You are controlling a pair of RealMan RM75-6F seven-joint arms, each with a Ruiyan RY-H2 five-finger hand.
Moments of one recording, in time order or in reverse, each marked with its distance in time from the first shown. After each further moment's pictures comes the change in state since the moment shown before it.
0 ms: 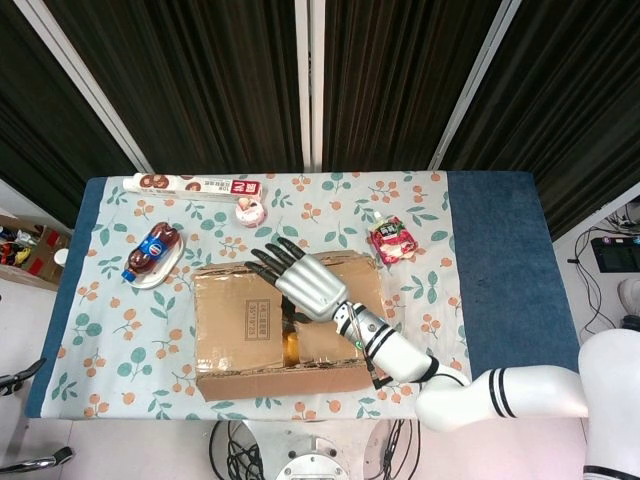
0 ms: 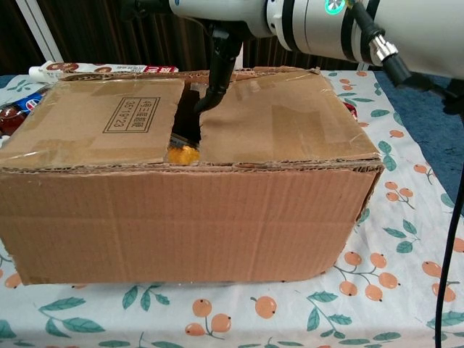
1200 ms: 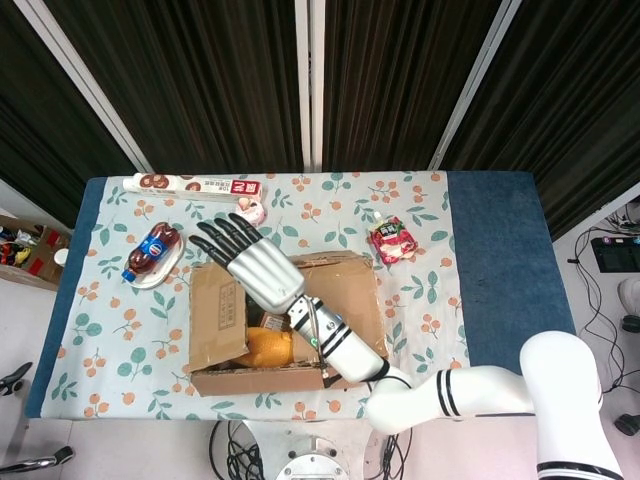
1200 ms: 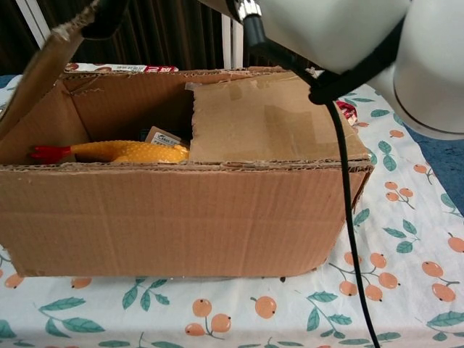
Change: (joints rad) left arm 0.026 -0.030 -0.009 0.097 -0.014 0.002 -0.066; right arm 0.074 -0.237 0.192 0.137 -0.061 0.133 0.056
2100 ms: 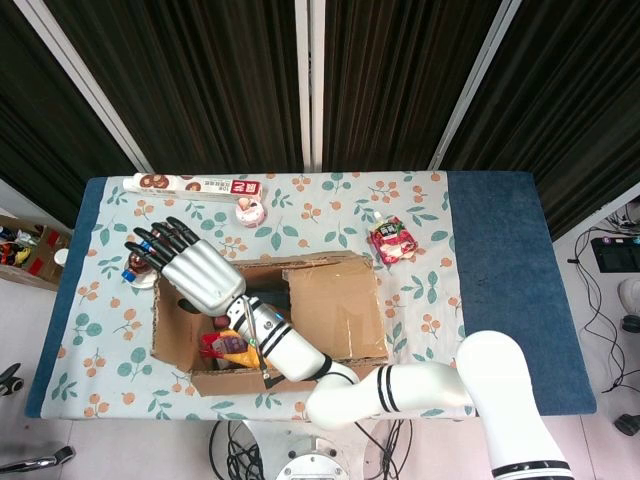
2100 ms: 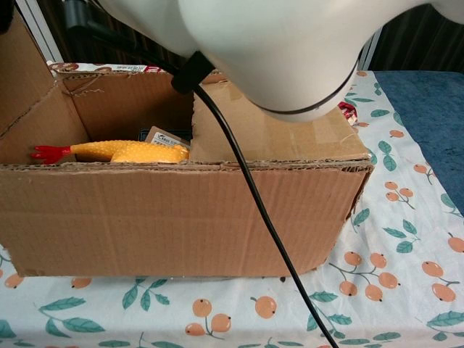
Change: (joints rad) left arm 0.012 0.022 -0.008 0.001 -0.016 -0.009 -0.020; right arm 0.221 -0.150 0.098 0.215 0.122 -0.070 -0.040
